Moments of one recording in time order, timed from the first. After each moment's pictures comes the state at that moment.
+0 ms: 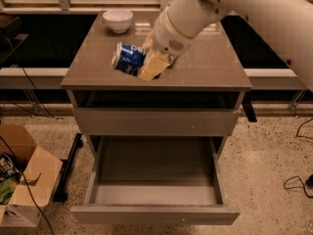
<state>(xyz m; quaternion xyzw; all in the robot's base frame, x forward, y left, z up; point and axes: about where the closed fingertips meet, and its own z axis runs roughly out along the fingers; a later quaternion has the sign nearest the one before) 0.601 0.022 0.925 -0.69 0.65 0.11 0.30</state>
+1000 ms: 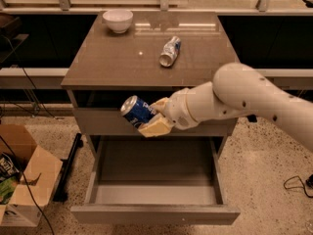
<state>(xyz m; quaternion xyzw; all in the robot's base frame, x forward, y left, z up) 0.533 0.014 0.790 -0.56 0.70 0.24 0.37</state>
